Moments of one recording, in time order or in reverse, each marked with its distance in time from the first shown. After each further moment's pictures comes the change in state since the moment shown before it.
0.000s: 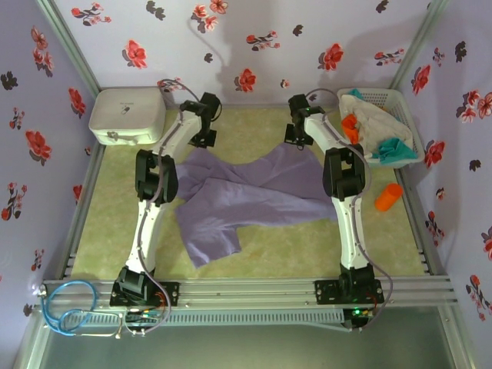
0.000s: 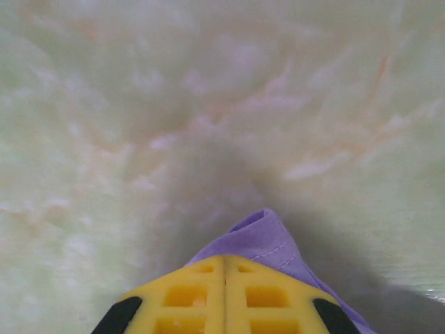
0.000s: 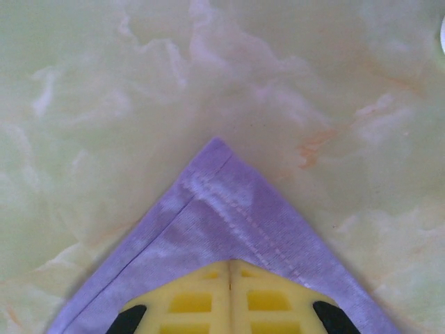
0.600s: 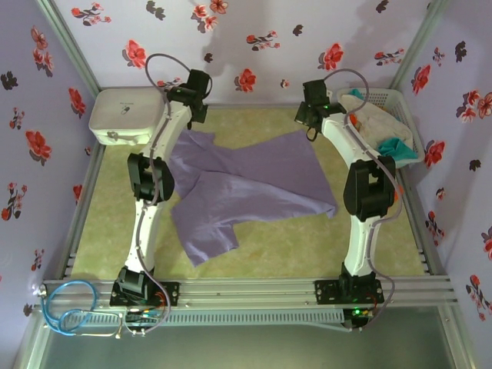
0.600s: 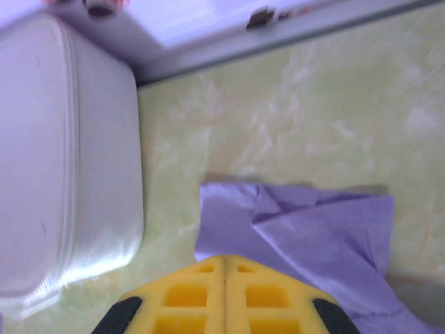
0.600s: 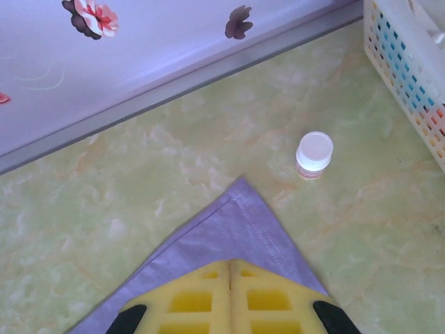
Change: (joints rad) left arm 0.035 0.000 0.197 0.136 -0.145 0.195; right arm 0.000 -0.439 -0.359 0.296 0.134 0.111
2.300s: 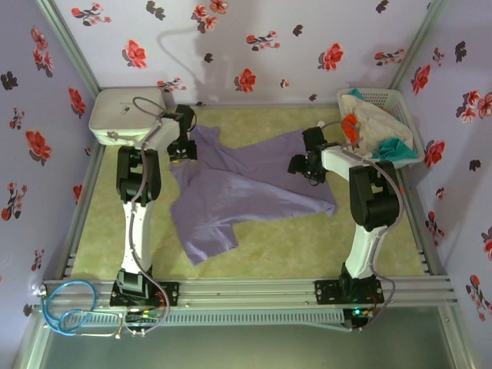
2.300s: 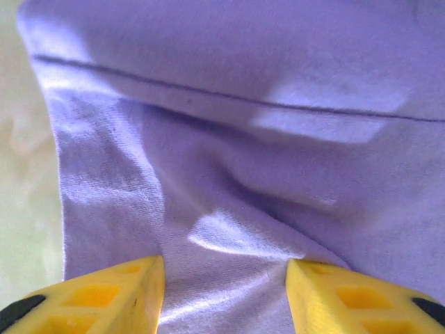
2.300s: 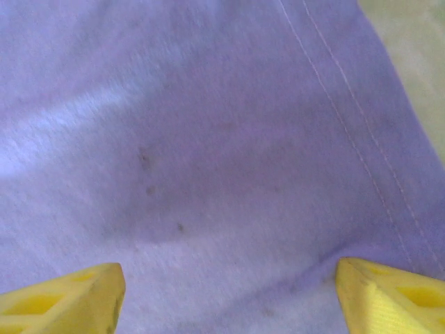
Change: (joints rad) left arm 0.121 -0.072 -0.515 -0.008 0.308 -0.330; right arm -0.001 -0.116 -0.563 0.076 -0.239 -0.017
